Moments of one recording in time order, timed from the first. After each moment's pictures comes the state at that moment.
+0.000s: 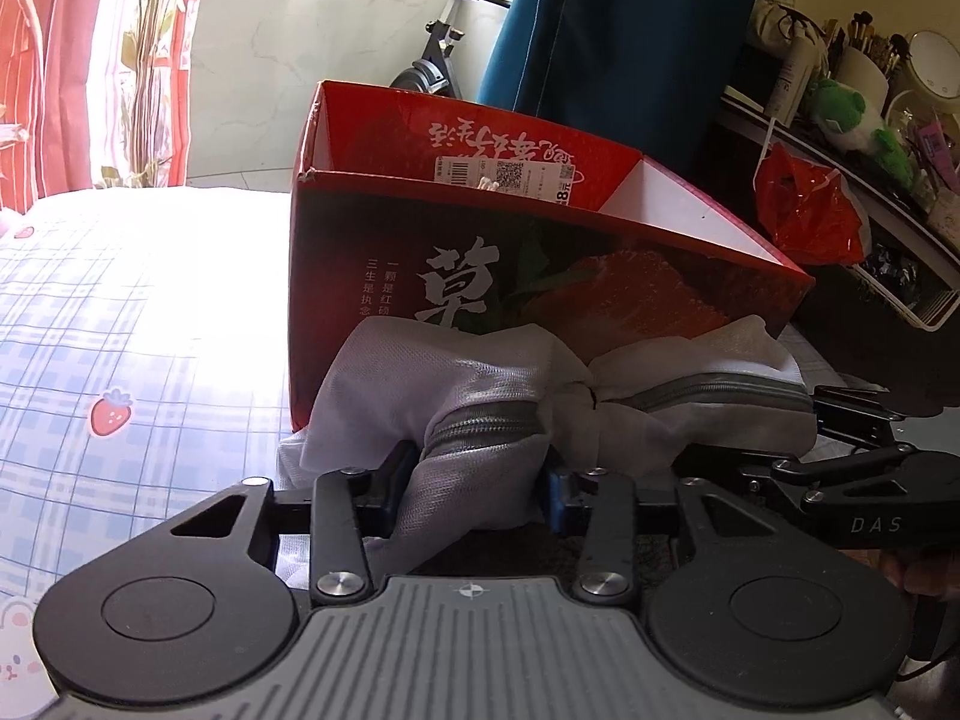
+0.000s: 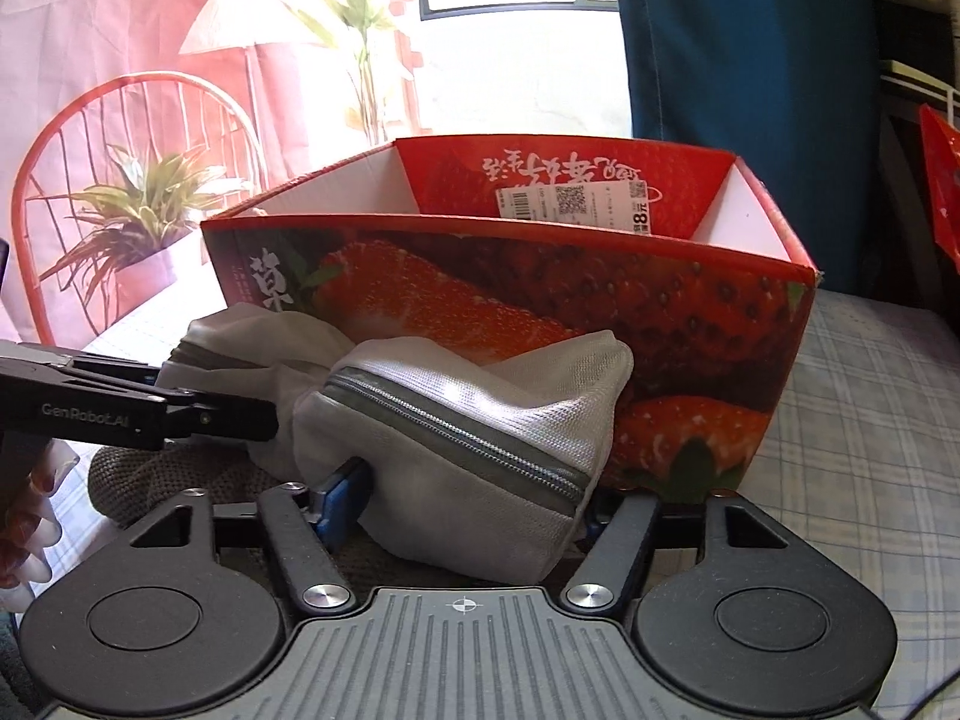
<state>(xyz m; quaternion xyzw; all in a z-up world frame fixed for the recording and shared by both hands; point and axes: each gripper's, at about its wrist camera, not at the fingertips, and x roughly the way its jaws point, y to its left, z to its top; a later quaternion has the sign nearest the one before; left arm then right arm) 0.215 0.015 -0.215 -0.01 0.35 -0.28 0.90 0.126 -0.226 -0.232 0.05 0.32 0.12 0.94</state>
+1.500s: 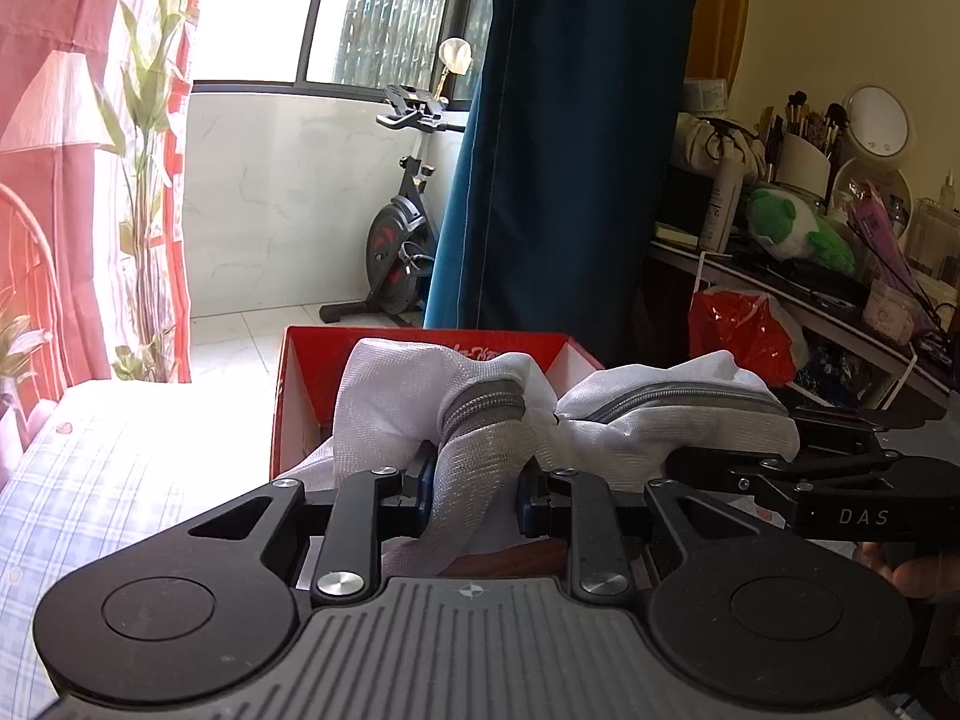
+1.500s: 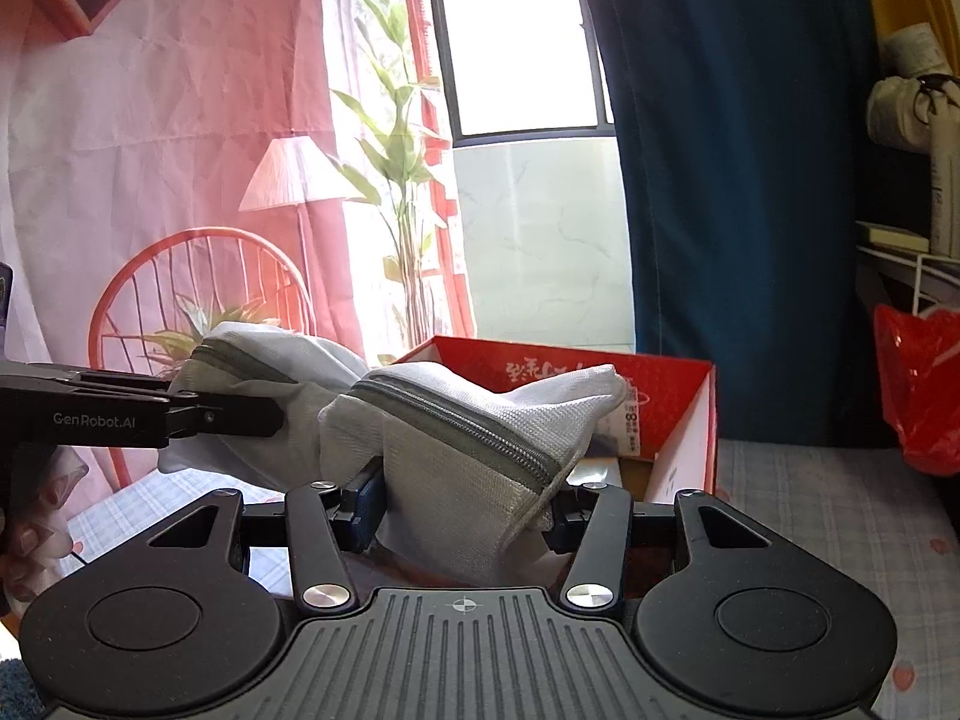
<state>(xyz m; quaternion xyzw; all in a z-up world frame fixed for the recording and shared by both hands) 0.182 -0.004 -0.092 0.01 0.23 -0.28 0.93 0.098 -0.262 -0.116 0.06 0.21 0.15 0.96</state>
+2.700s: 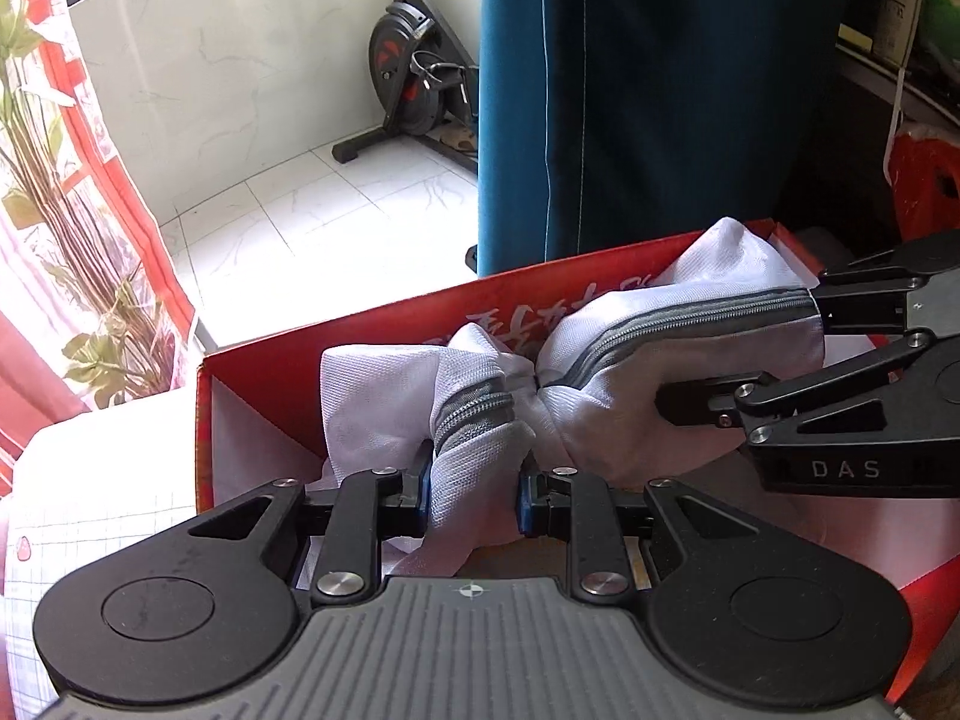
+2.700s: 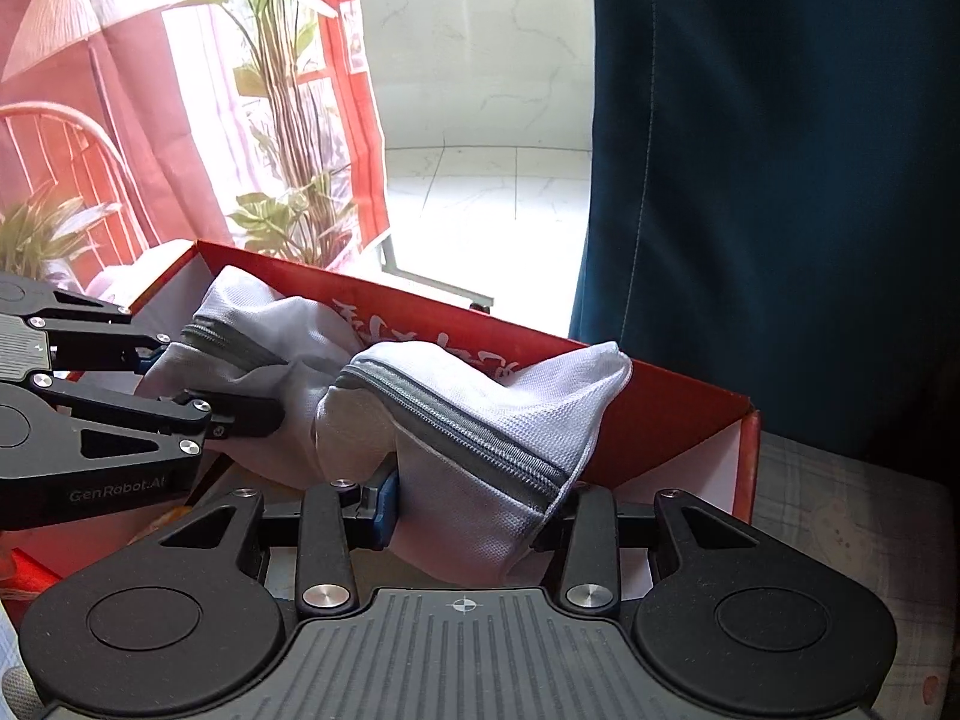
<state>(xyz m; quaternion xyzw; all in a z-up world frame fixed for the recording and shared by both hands) 0.415 -0.111 -0.149 0.16 0.42 -0.24 0.86 0.376 -0.270 -0.177 0.01 0.44 0.11 0.89</state>
